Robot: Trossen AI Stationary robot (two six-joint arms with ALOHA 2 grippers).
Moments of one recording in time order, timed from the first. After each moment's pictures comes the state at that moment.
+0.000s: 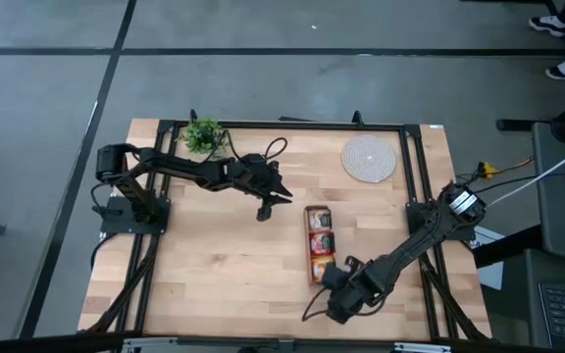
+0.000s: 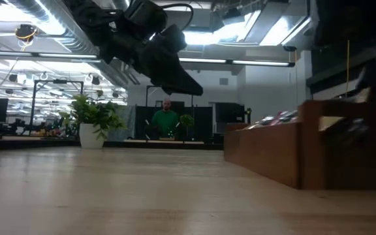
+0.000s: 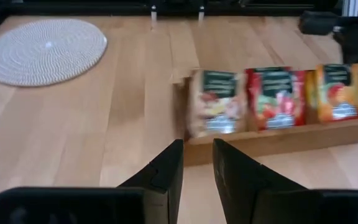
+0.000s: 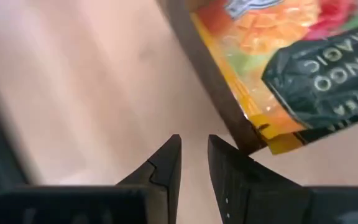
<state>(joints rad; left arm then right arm) 0.19 1.64 0.86 0.28 0.26 0.09 0.69 1.87 1.20 -0.60 0.16 1.14</state>
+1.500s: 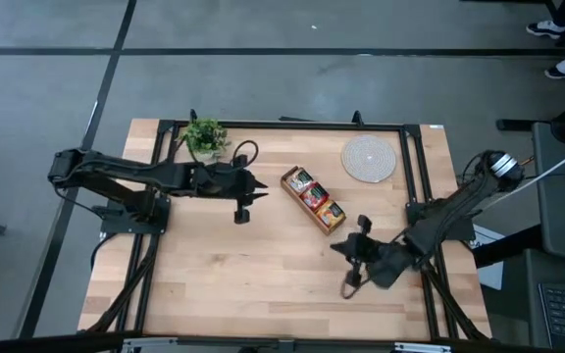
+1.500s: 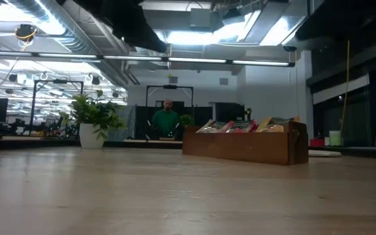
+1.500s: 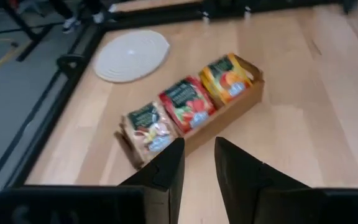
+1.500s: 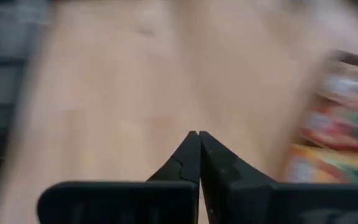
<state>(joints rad) 0.00 1.23 0.86 -0.16 -0.20 0.09 0.69 1.38 0.89 -0.39 0.75 0.70</state>
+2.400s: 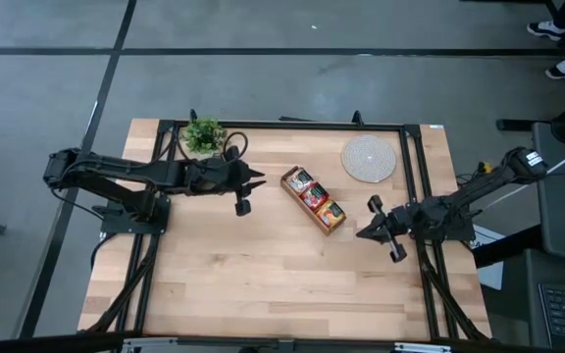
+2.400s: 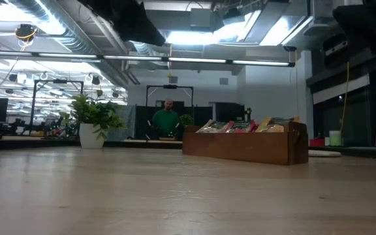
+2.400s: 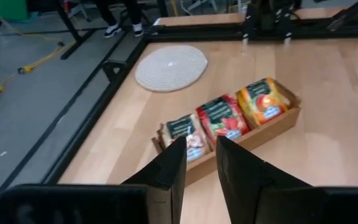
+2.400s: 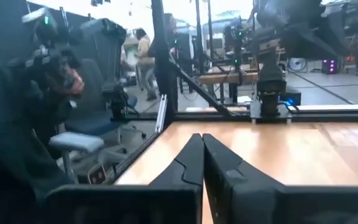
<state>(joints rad) 0.01 1.17 0.86 -0.14 -0.33 0.01 0.44 0.73 0.01 0.86 0.15 0.09</state>
